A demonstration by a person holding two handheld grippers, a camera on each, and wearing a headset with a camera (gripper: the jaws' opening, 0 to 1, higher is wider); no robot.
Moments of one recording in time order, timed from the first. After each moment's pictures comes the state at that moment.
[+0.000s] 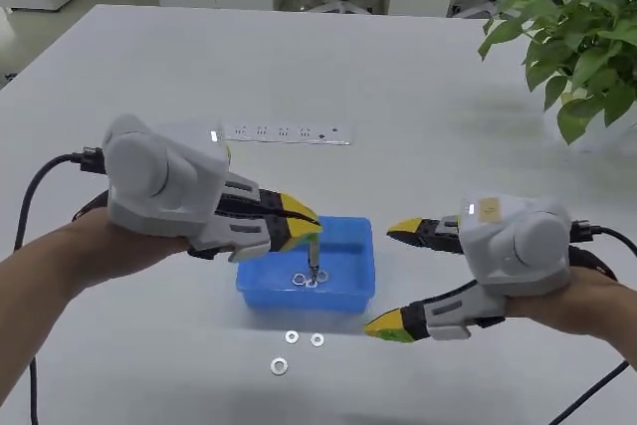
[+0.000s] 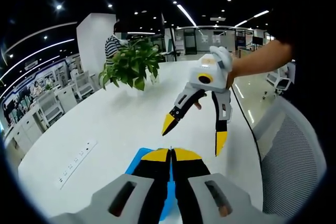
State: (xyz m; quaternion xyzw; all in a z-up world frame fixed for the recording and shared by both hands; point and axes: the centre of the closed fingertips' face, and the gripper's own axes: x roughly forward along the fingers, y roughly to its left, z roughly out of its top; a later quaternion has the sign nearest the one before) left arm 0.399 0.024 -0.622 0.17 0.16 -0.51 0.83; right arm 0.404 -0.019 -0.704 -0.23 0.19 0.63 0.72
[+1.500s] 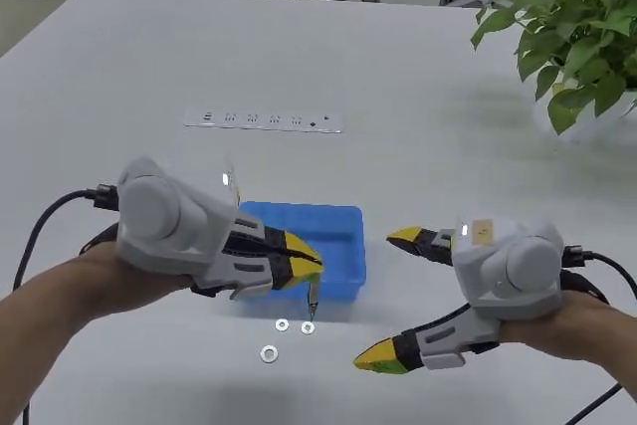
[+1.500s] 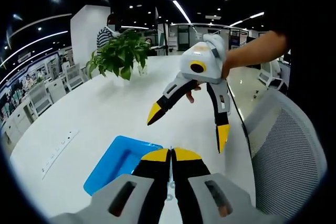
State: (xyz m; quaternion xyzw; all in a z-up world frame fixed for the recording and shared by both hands) left arm 0.372 0.007 -0.668 0.16 0.19 -0.54 0.80; right arm 0.382 -0.024 -0.726 -0.21 0.21 0.63 0.72
